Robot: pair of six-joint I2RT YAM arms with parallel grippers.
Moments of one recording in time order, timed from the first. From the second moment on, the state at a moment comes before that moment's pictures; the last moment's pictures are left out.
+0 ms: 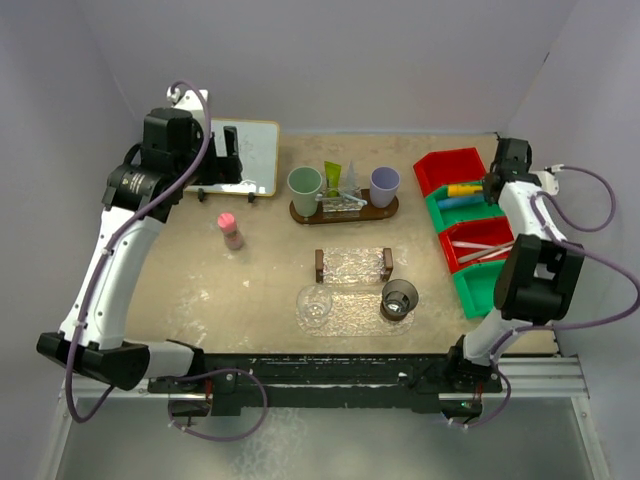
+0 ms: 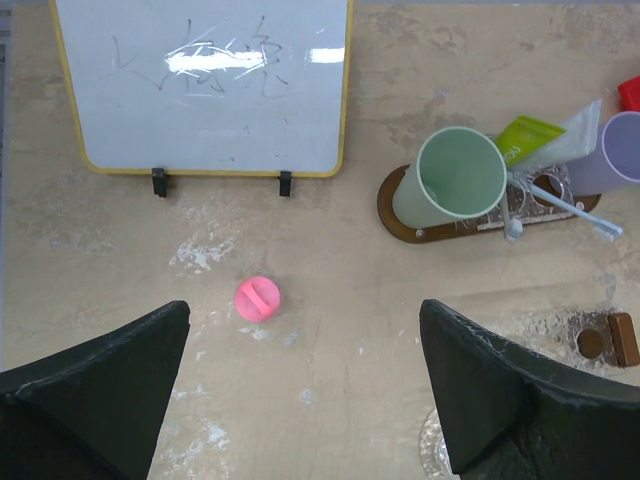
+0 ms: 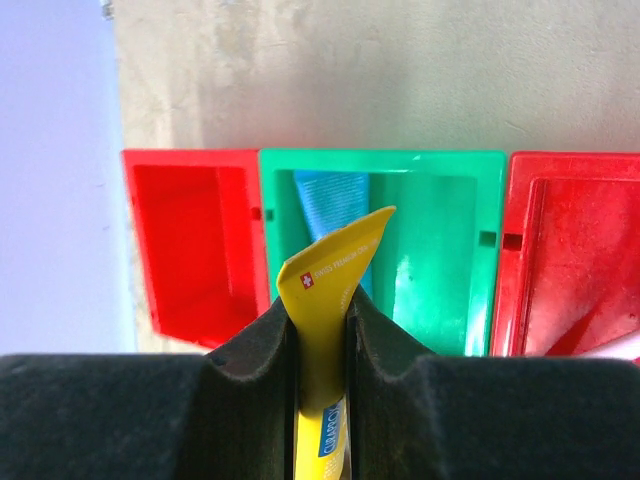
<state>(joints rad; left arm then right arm) -0.28 1.34 1.72 -0.91 -0.13 -0.20 -0.22 1.73 1.35 -0.50 0.42 1.26</state>
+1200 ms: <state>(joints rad) -0.53 1.38 1.48 -0.63 0.66 -0.49 0.58 1.37 1.26 -0.15 -0.09 0.87</state>
